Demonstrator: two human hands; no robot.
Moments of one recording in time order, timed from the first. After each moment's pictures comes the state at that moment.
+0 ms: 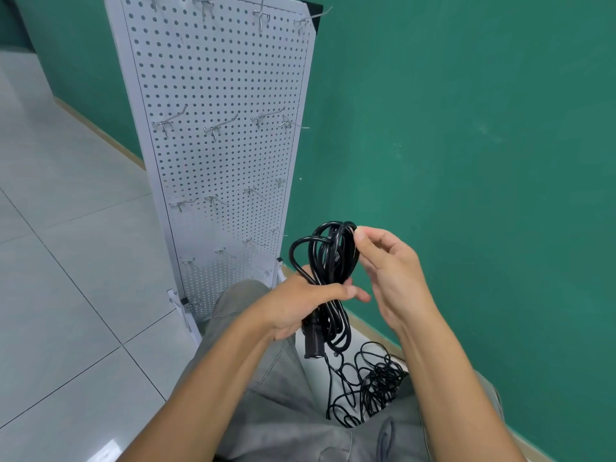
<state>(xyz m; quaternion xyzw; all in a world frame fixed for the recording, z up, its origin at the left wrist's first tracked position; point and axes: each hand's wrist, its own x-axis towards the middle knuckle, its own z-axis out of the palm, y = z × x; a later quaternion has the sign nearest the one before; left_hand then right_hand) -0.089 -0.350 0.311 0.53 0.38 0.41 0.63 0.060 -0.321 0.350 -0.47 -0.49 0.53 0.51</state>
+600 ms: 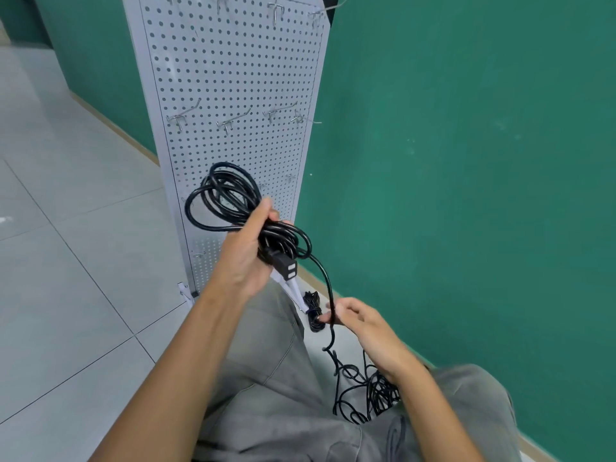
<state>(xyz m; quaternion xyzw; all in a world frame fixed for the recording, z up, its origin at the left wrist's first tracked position) -0.152 -0.328 0.322 0.21 0.29 0.70 0.62 0.079 -0.339 0.250 -0.52 -0.63 0.54 0.22</state>
